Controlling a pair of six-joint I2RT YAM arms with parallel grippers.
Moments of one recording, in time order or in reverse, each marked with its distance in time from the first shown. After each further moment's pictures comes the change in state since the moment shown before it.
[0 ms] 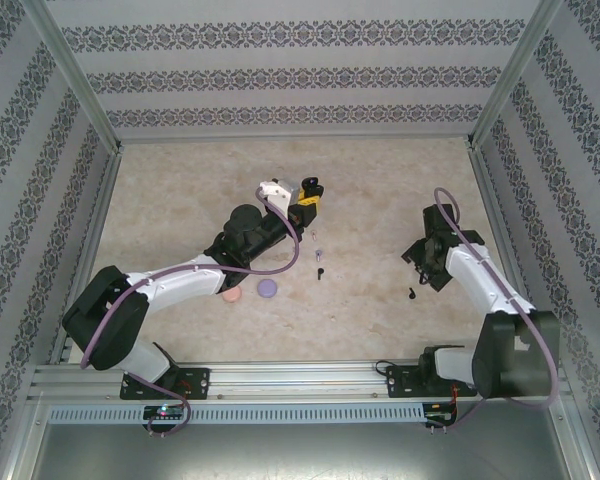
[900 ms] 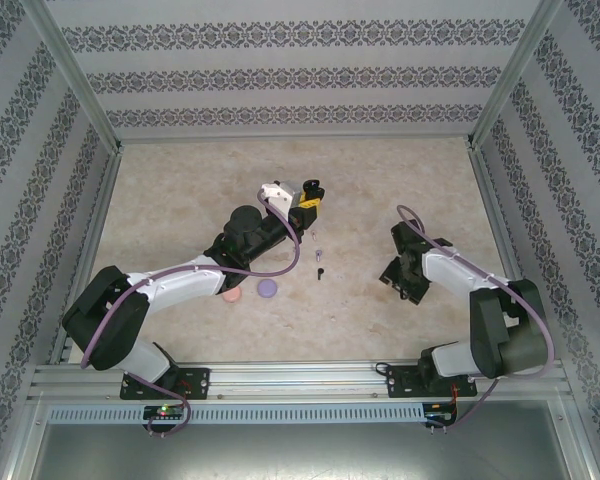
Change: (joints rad) left arm 0.000 0.000 -0.010 0.000 0.019 0.028; right arm 0.203 0.114 -0.093 0.105 -0.026 0.032
